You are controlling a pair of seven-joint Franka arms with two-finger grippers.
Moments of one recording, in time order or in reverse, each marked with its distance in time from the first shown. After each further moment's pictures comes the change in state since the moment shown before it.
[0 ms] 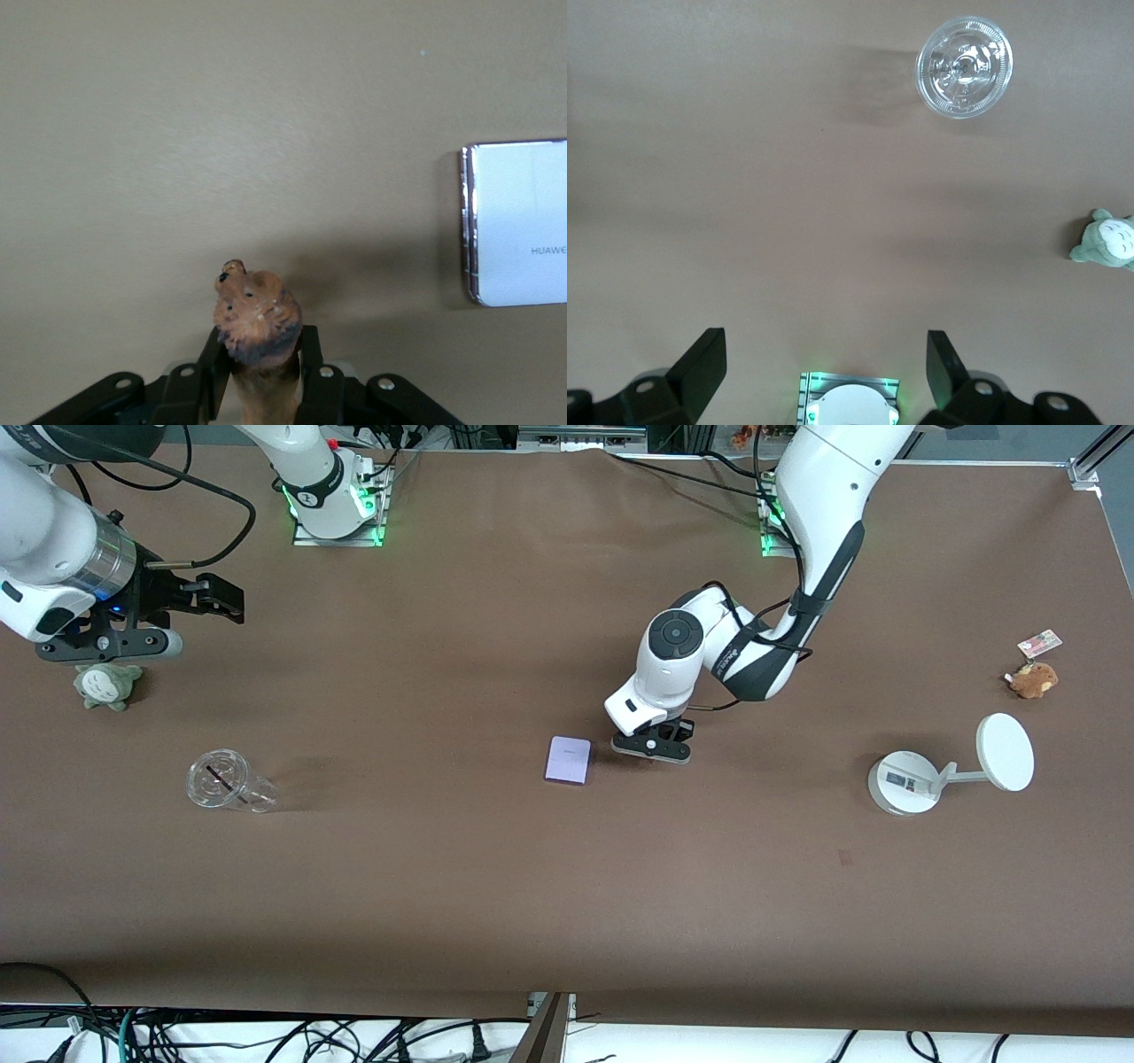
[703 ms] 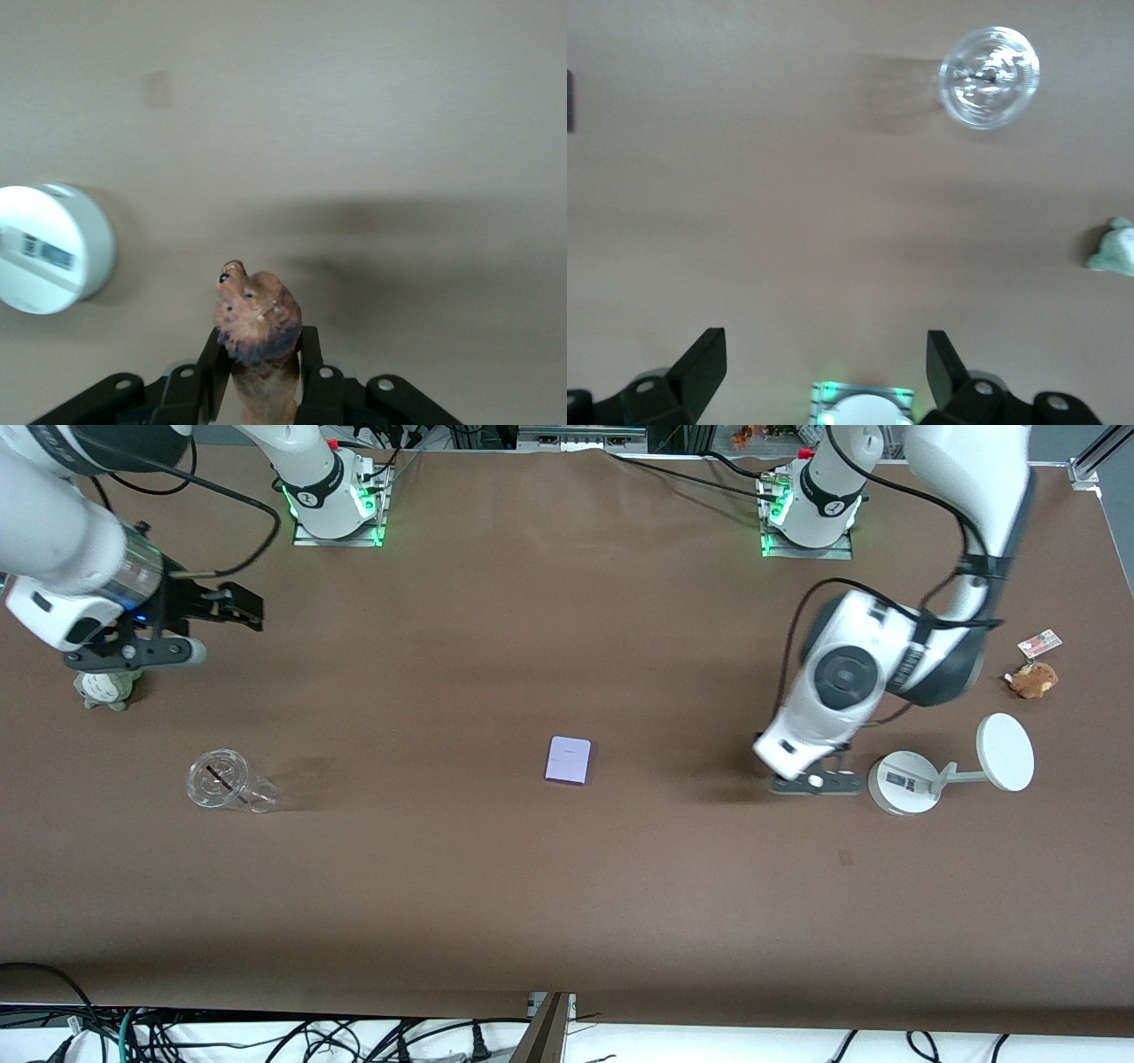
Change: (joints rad) left arm 0.338 -0.157 0.017 0.018 -0.006 -0.334 0.210; right arm 0.046 0.035 0.011 0.002 0.026 0.048 0.085
